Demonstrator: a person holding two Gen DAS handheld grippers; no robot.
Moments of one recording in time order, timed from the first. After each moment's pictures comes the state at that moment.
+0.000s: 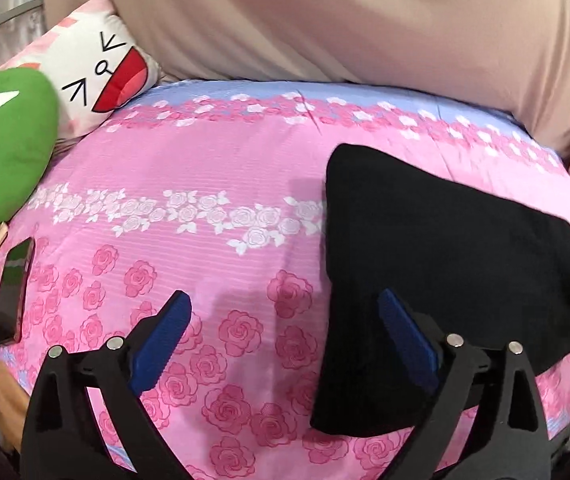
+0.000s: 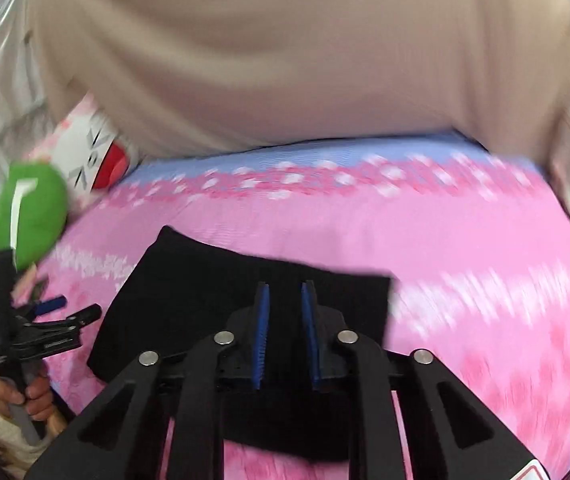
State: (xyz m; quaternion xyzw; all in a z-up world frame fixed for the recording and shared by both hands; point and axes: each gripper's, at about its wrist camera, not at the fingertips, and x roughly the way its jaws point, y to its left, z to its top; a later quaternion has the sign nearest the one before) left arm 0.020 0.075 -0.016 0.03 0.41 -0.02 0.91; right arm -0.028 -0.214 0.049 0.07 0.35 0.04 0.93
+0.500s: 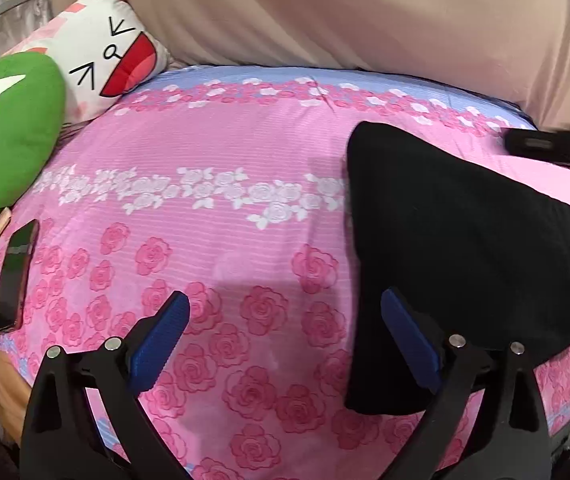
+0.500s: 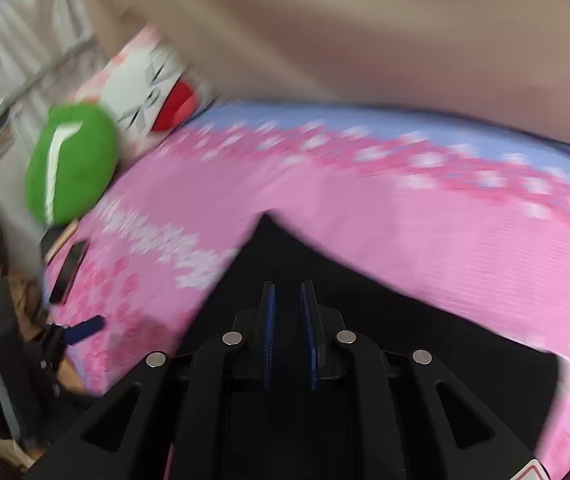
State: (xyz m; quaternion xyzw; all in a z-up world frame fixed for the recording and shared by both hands) left arm 0.010 0.090 -0.030 0.03 0.42 -0.02 0.90; right arm 0.091 -0.079 0.030 0.04 0.44 0.19 0.88
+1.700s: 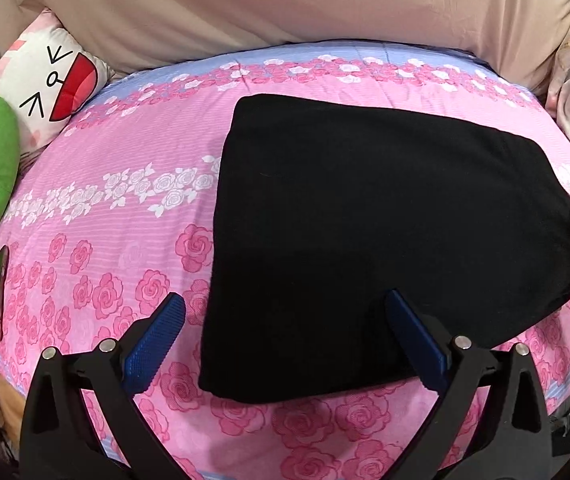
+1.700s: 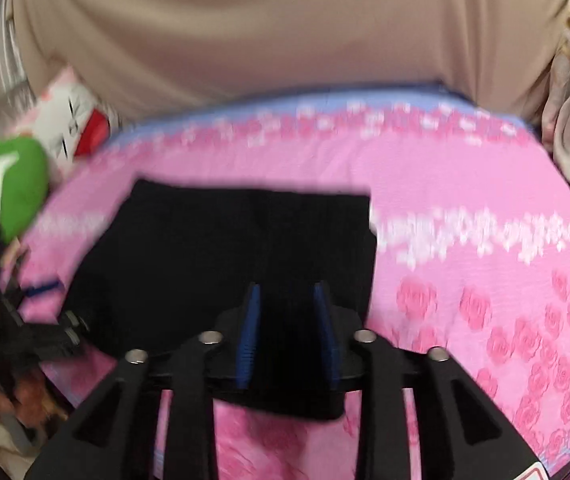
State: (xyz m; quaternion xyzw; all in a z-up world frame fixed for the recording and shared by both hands) left arm -0.004 0.006 -0.048 0.09 0.45 -0.06 0.89; right arm -0.060 -0.234 -0.011 0.08 0.42 0.01 0.91
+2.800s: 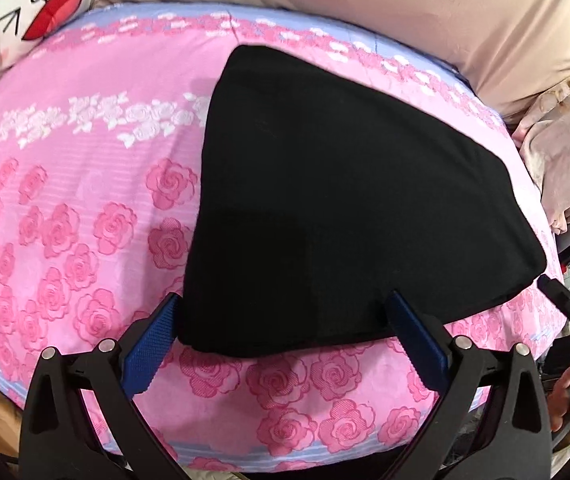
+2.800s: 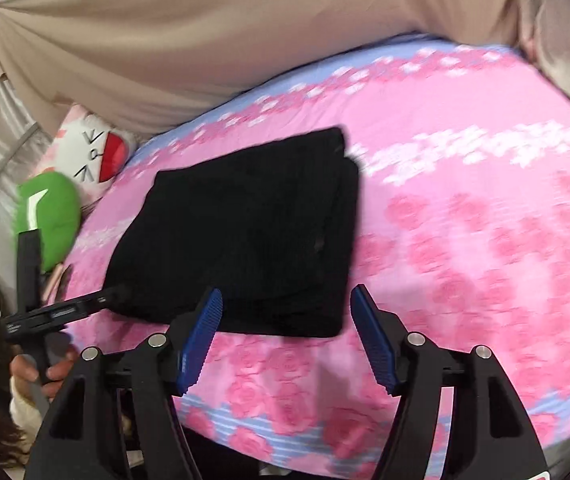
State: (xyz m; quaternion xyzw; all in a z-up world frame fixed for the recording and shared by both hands) left arm -0.002 0.045 -0.060 -0.04 0.52 -0.14 0.84; right arm -0.114 -0.261 -0.023 0.21 0.41 0.06 0.89
